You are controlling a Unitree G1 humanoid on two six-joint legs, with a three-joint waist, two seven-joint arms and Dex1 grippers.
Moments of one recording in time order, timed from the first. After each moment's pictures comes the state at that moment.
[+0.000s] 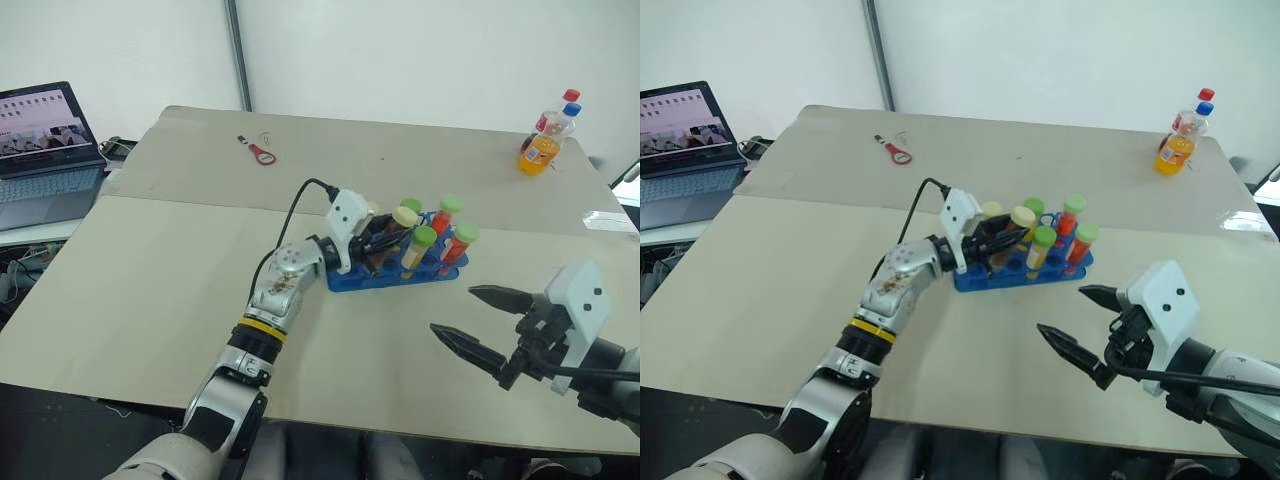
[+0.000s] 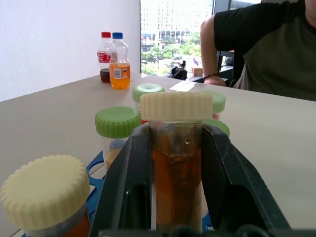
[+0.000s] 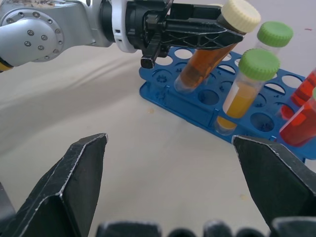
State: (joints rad) left arm -0.77 -0.02 -0.17 0.44 -0.19 0.05 -0.74; right arm 0.28 -0.95 -0.65 -0.96 1.12 0.89 0.35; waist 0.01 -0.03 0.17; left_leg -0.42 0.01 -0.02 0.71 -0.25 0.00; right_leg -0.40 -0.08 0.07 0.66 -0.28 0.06
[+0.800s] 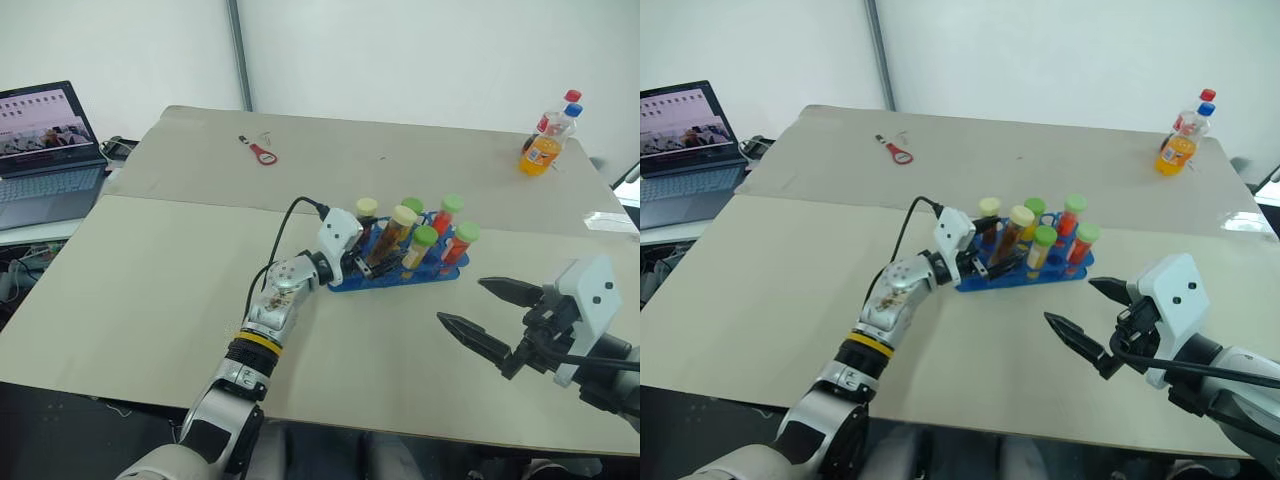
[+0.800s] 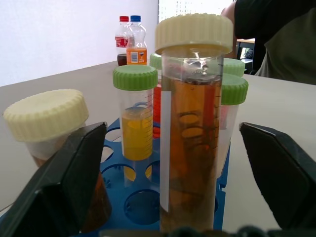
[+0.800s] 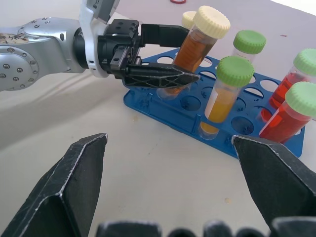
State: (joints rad) left arm -0.68 0.00 -0.18 0.43 -0.15 -0.01 -0.70; right arm 0.28 -0.93 -0.66 -0.95 1.12 0.88 0.31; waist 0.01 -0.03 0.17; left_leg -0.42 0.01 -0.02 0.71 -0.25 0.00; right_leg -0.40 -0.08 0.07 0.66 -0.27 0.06
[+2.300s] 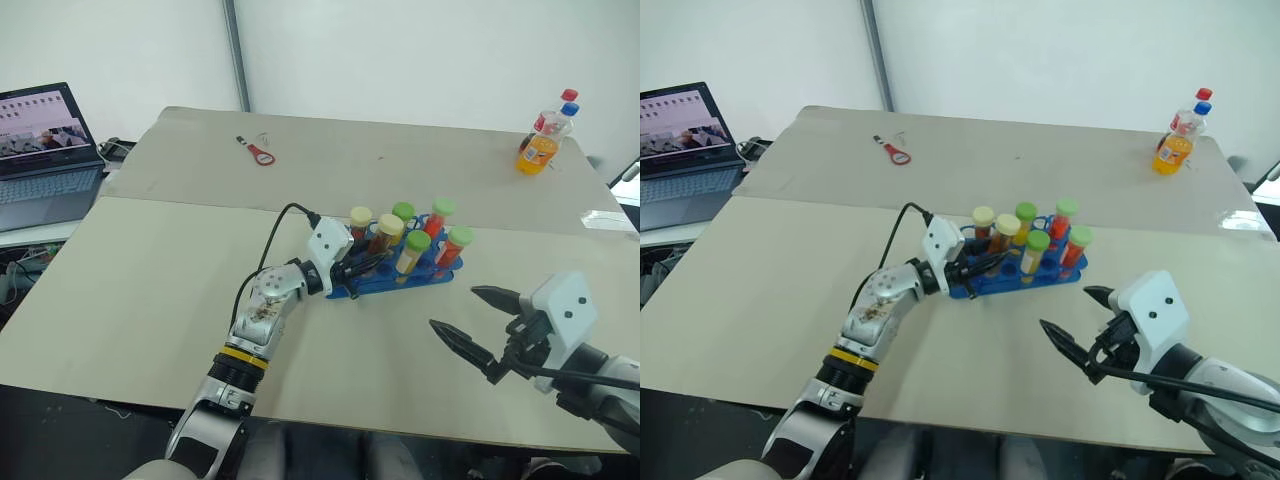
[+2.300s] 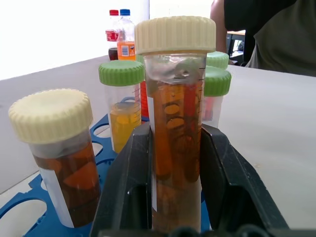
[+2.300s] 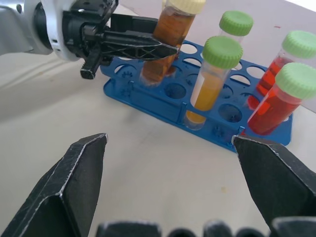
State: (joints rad) left arm -0.56 0.05 -0.20 0.25 -0.15 0.05 -0.73; right arm 0.31 -0.85 -0.50 -0.99 0.90 0.81 0.30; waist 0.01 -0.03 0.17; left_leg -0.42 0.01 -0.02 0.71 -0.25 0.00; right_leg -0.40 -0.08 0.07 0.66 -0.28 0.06
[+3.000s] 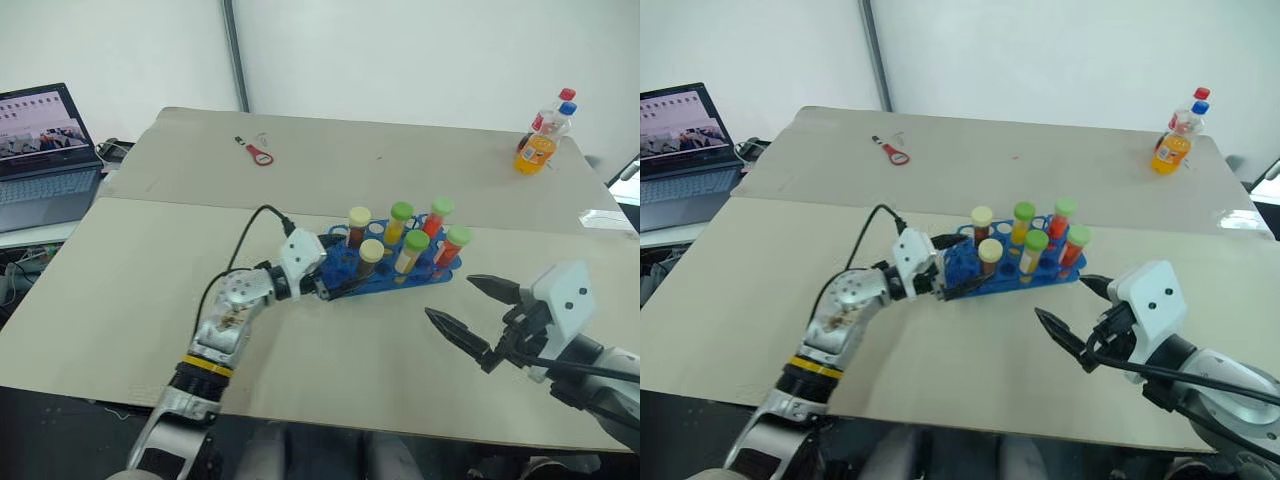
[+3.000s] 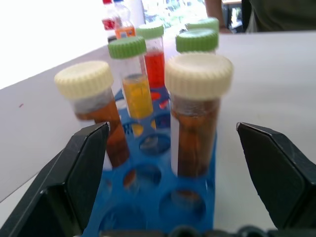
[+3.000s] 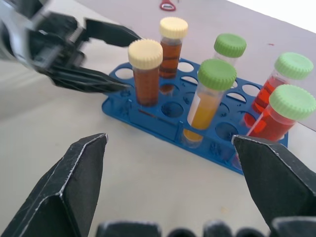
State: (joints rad) left arm -0.47 0.37 -0.19 0.03 -0.17 0.13 -0.88; right arm 0.23 -0.88 -0.50 -0.94 0.90 0.81 0.34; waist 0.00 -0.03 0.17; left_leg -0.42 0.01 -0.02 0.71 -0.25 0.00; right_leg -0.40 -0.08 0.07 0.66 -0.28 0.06
